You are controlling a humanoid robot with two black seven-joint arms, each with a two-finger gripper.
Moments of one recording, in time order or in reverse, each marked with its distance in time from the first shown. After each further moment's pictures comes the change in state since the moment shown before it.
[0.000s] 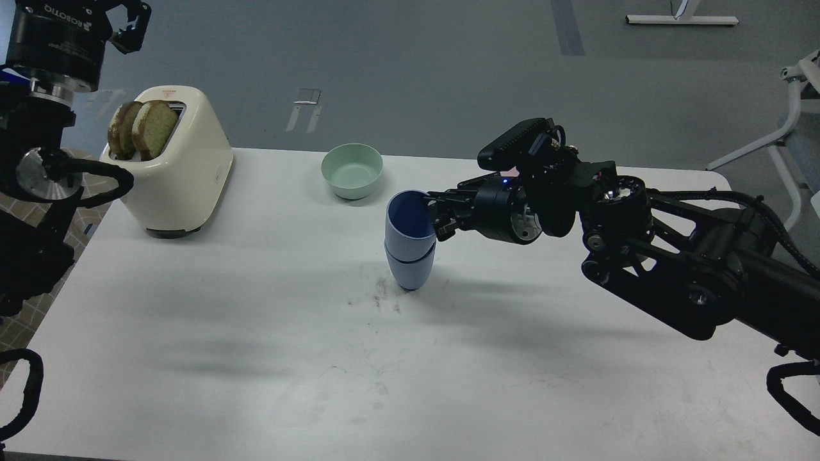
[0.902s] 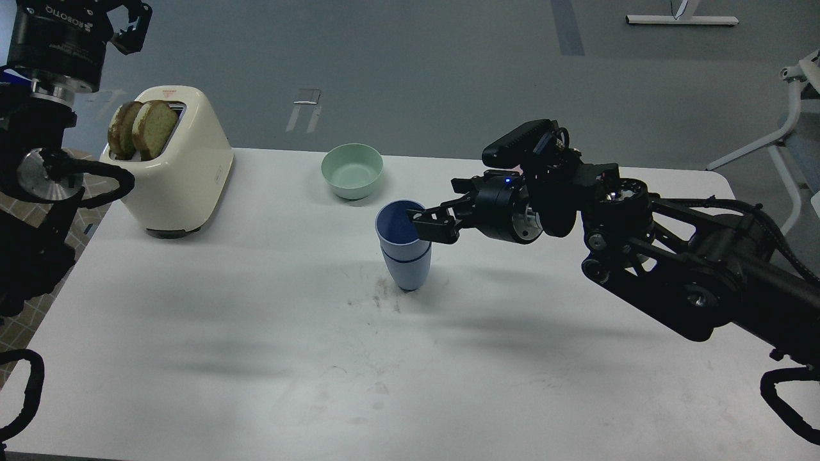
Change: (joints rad) left arm 0.001 -0.003 -0.001 0.000 0.000 -0.001 0.000; right arm -0.029 0.013 0.087 -0.010 0.008 0.000 0.000
